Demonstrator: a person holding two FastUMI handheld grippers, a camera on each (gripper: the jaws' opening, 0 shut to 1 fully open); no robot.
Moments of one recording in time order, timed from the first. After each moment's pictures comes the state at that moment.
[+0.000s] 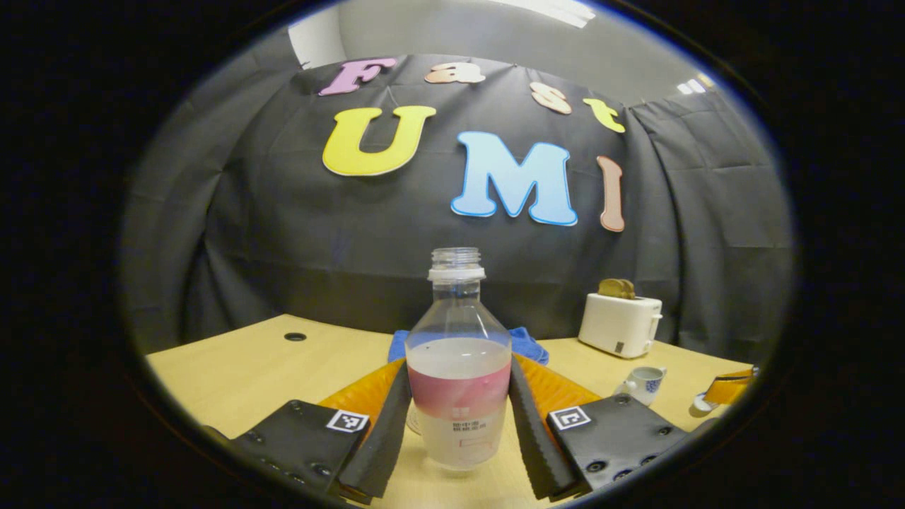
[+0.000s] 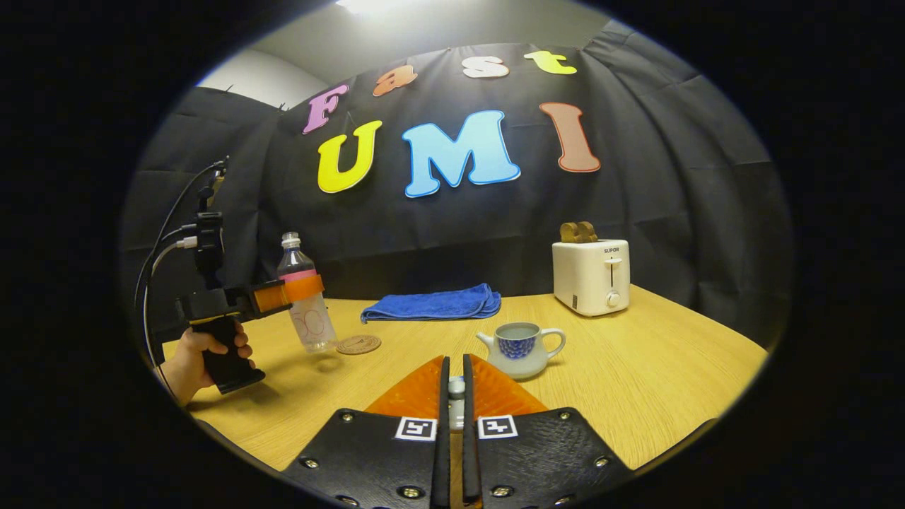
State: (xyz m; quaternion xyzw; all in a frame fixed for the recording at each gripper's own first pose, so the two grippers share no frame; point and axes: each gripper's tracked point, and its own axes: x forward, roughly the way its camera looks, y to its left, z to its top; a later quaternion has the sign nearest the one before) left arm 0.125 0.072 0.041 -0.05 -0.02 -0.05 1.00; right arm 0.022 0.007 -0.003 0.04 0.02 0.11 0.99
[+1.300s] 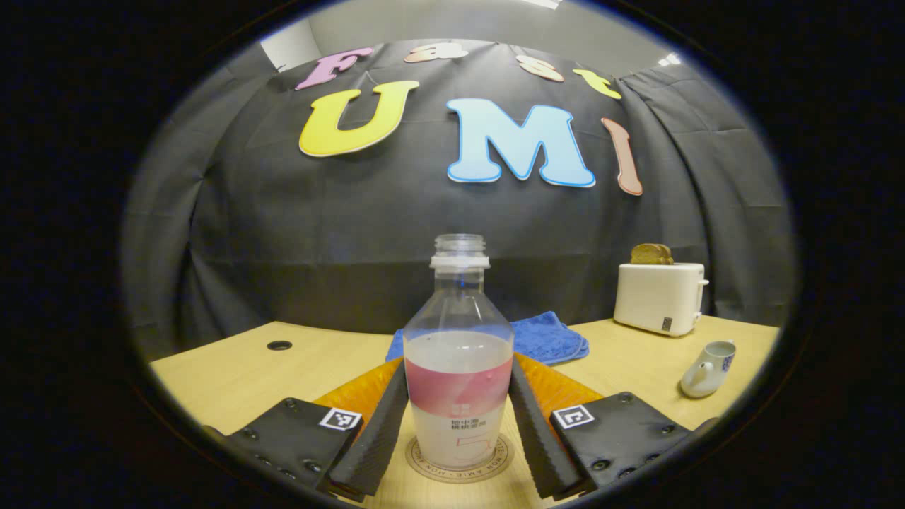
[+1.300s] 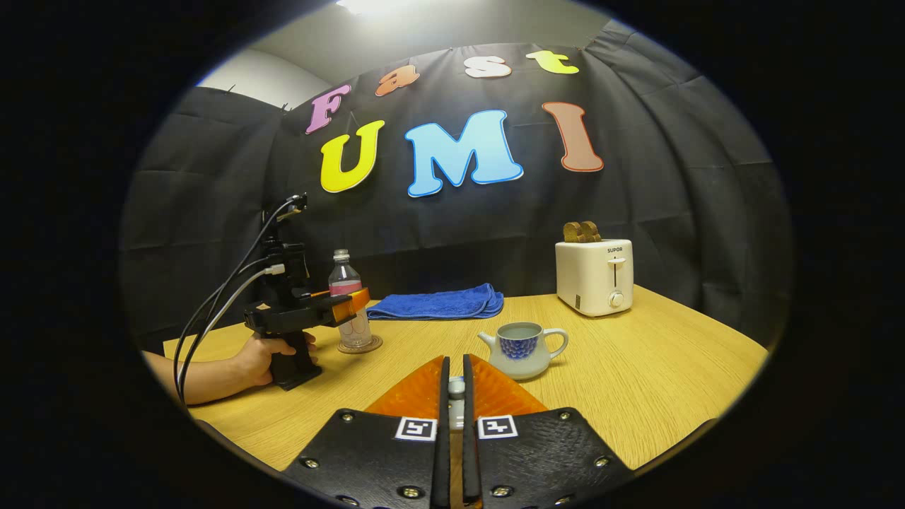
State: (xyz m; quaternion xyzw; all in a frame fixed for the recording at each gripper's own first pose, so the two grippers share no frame) left arm 0.218 0.060 -0.011 -0.01 0.01 -0.05 1.00; right arm 0.021 0.006 -0.002 0.04 0.02 0.11 0.99
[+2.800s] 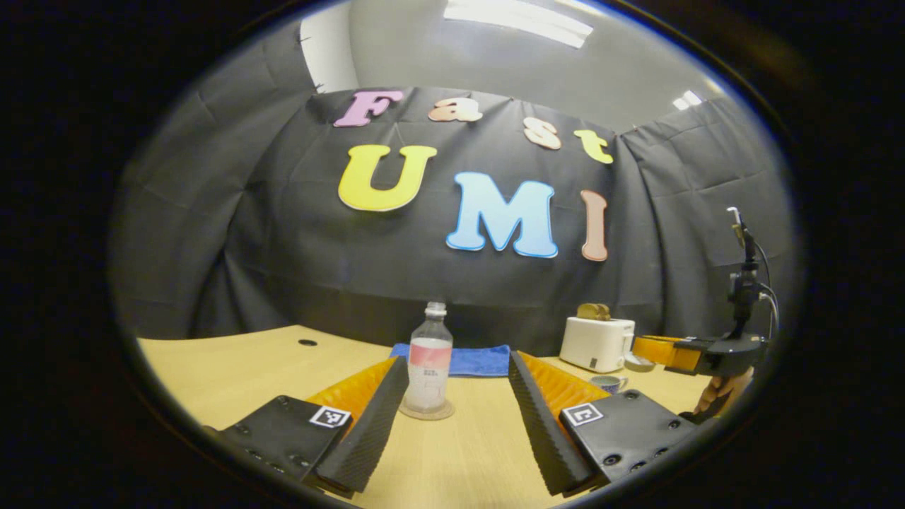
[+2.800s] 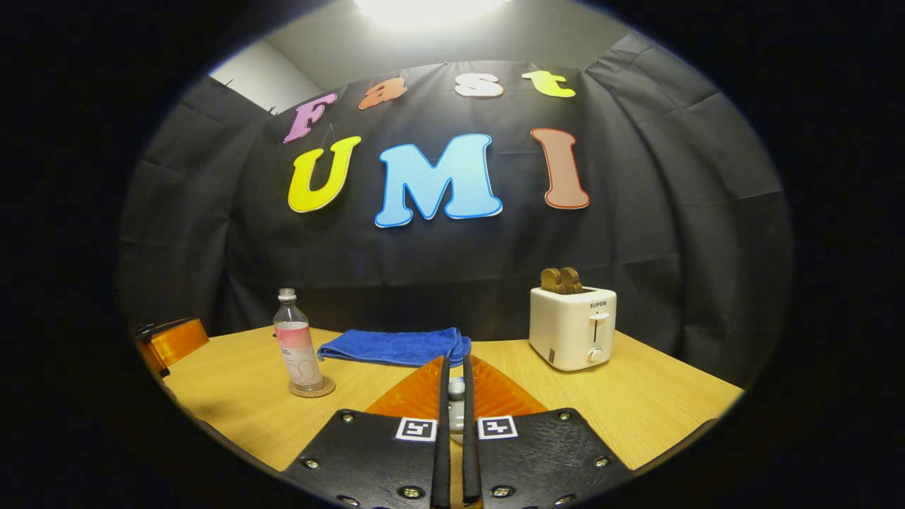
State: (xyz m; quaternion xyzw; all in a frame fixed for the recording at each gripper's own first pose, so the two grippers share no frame) left arm 0.014 0.065 0.039 -0.08 -0.06 -0.03 0.99; right arm 0.101 -0.026 0.062 0.01 -0.04 0.04 1.00
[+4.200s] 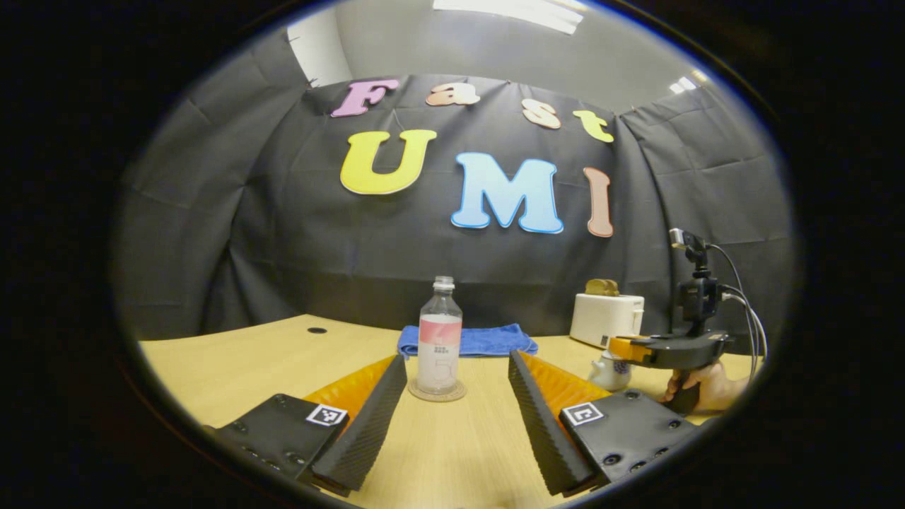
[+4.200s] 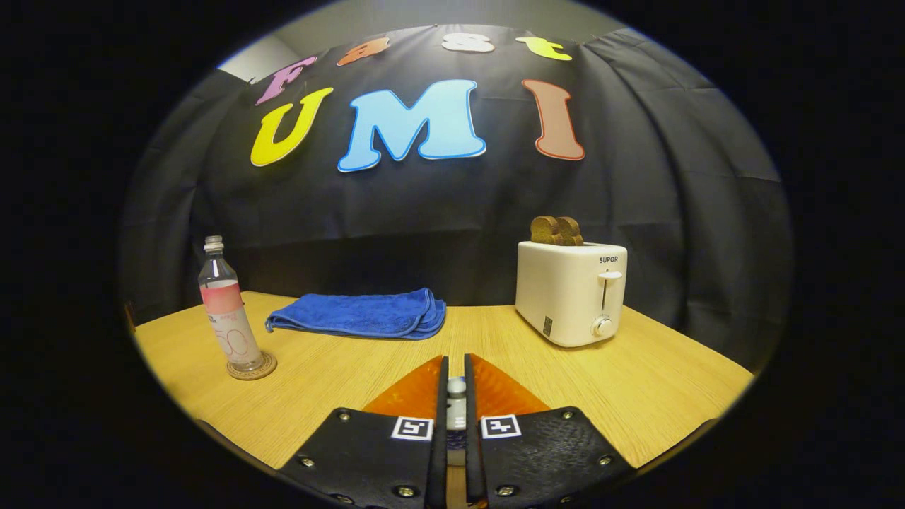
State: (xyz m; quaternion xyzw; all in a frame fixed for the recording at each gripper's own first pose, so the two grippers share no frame) left arm 0.015 0.057 0.022 -0.06 -0.04 -0.04 1.00; right arm 0.174 -0.037 0.000 0.00 0.04 0.01 1.00
